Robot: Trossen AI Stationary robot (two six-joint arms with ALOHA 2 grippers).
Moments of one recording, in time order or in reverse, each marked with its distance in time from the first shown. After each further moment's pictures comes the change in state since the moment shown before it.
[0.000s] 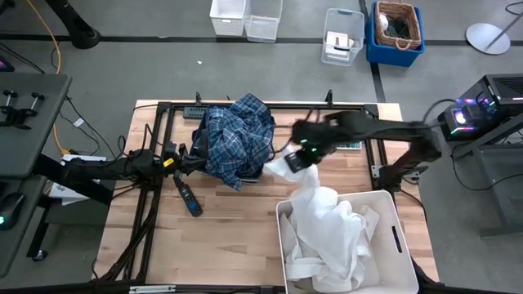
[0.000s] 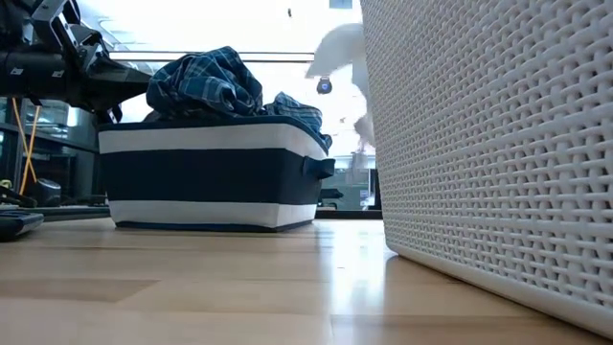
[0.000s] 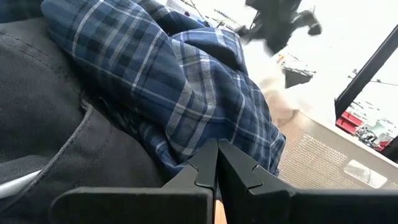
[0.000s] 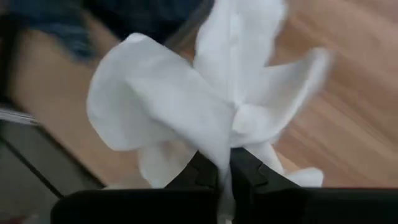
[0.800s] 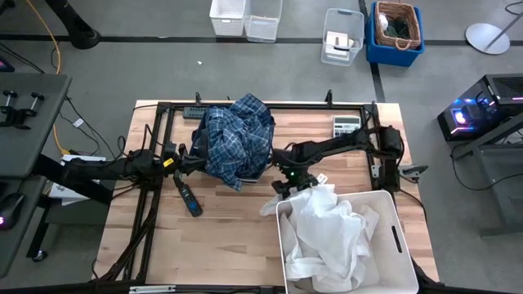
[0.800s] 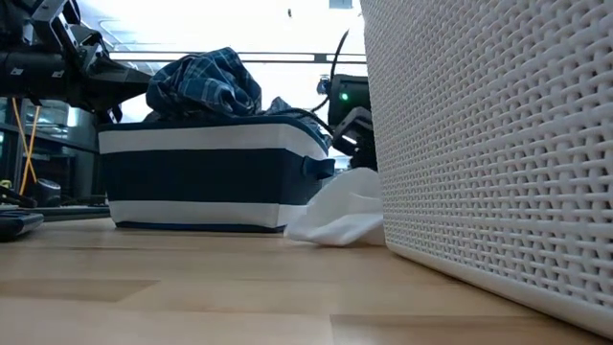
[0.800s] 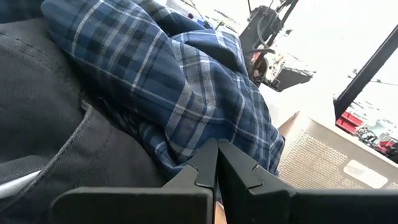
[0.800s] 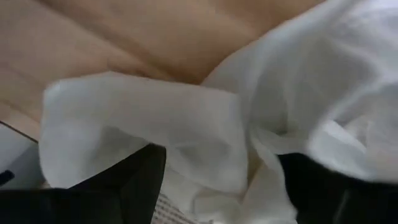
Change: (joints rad) left arm 0.000 0.000 0.000 0.000 0.000 0.000; right arm -0.092 0.392 -0.550 0.647 -0.540 0.055
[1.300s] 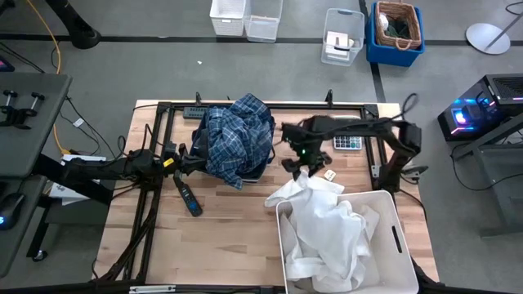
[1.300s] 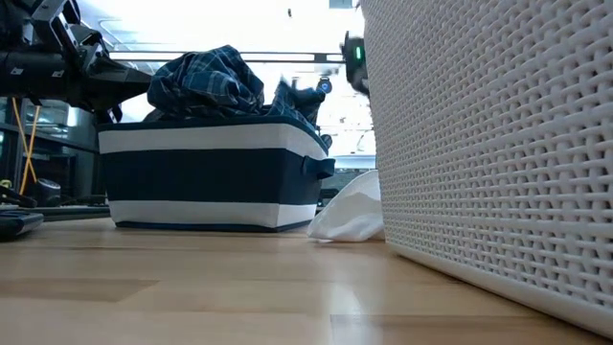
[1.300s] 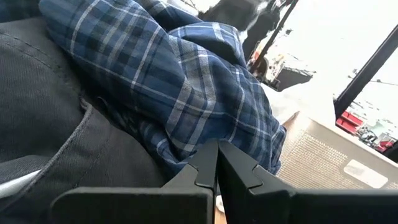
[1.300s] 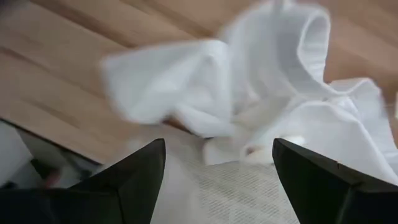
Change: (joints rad) left arm 0.000 0.000 0.000 0.000 0.000 0.000; right arm -0.138 -0.222 0.174 -0.482 0.091 -0.129
